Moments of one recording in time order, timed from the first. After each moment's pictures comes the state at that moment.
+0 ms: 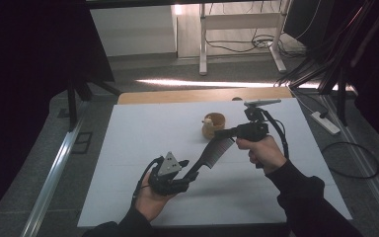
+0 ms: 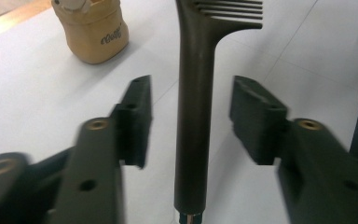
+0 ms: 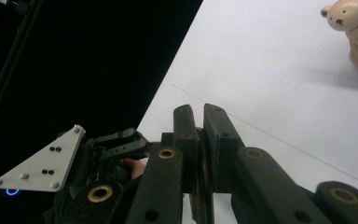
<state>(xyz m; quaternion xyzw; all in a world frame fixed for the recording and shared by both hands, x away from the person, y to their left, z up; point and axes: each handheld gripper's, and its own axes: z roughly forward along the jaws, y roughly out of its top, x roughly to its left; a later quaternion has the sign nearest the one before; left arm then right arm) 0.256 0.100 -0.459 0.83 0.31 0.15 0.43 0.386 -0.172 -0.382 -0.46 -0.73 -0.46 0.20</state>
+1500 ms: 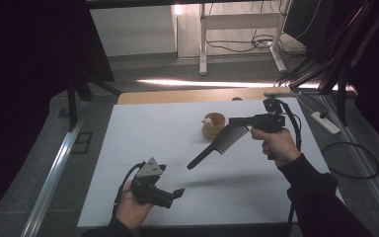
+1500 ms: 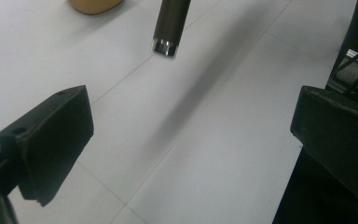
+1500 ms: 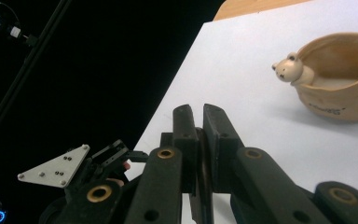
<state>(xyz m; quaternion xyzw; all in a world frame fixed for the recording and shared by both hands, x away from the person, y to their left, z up) 0.239 0.147 -0.465 0.83 0.34 0.09 0.43 0.398 -0.210 -0.365 -0.47 -0.70 -0.51 0.16</state>
